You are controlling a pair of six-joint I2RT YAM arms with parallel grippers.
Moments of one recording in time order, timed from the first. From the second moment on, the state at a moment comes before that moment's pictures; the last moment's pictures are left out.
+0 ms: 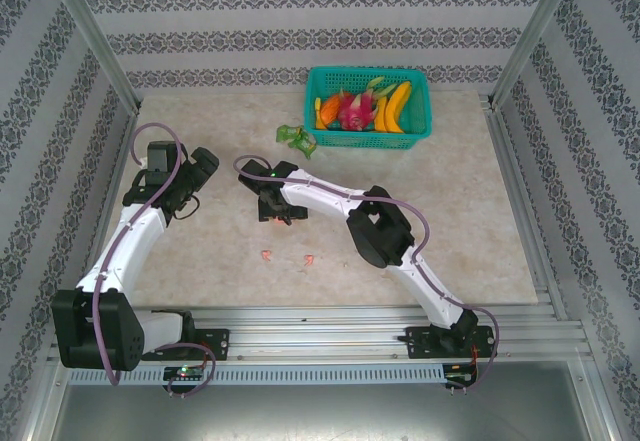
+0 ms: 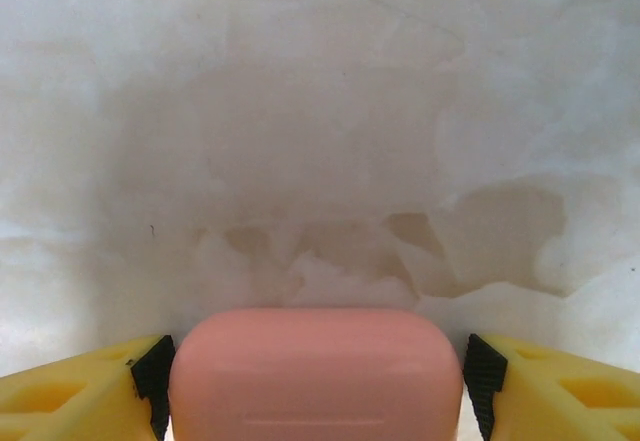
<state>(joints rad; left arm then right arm) 0.02 1.22 0.92 -0.46 0.02 -0.87 0.90 2.45 2.10 -1.03 0.18 0.86</state>
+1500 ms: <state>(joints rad) 0.02 1.13 0.68 -0.19 0.19 -0.83 0.80 2.23 1.85 -0.77 0.11 0.98</state>
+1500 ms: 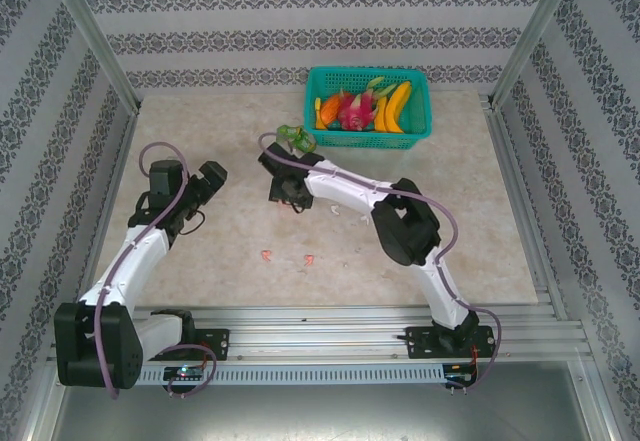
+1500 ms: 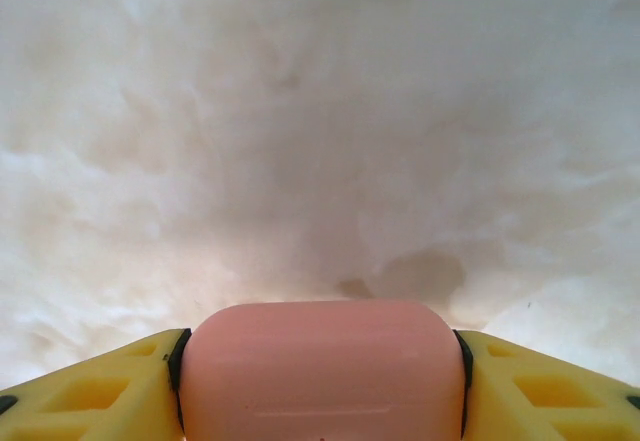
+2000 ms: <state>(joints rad) -0.08 1.20 0.49 0.32 0.41 -0.83 0.65 2.15 1.73 -0.39 -0.14 1.29</state>
